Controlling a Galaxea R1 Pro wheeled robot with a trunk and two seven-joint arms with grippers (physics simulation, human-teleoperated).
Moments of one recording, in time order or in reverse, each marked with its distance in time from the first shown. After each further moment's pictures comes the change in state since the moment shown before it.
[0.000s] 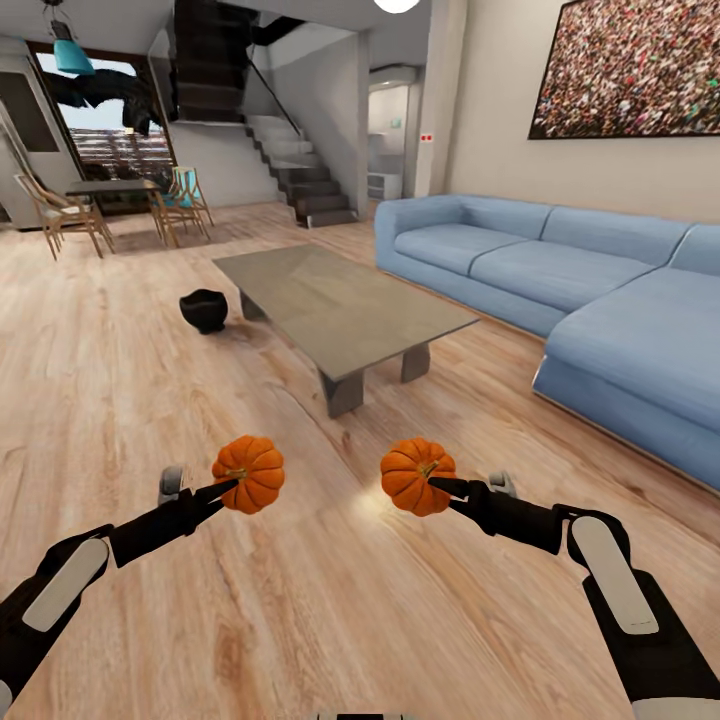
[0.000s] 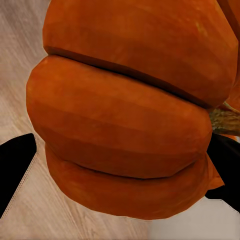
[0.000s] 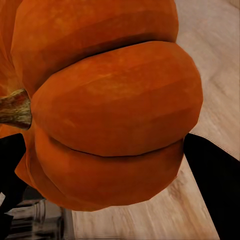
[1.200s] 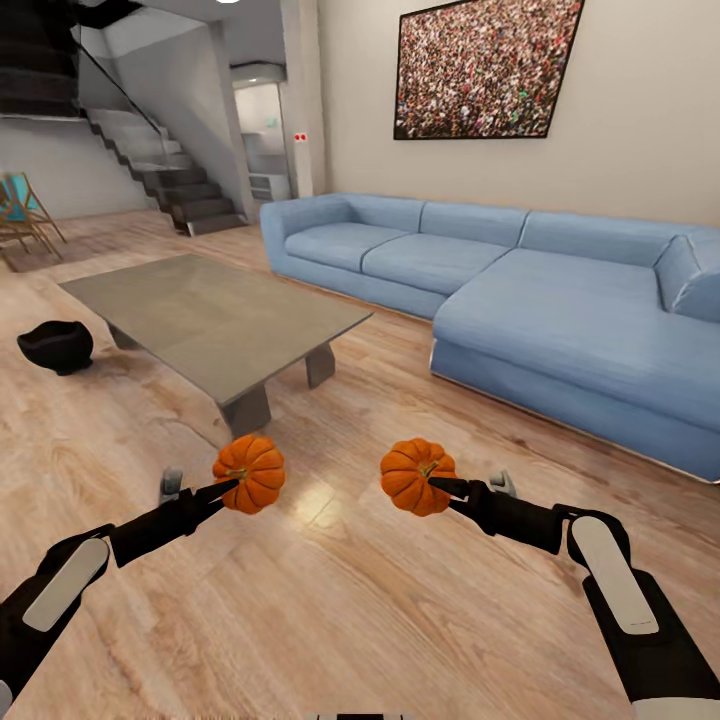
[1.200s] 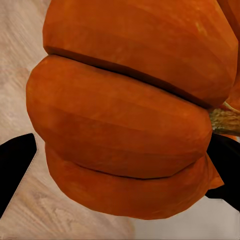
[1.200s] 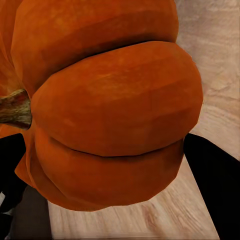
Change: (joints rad) left arm 0.000 0.000 -0.001 -0.002 -0.002 -0.001 0.001; right arm 0.000 0.000 0.000 0.000 0.000 0.000 0.000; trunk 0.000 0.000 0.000
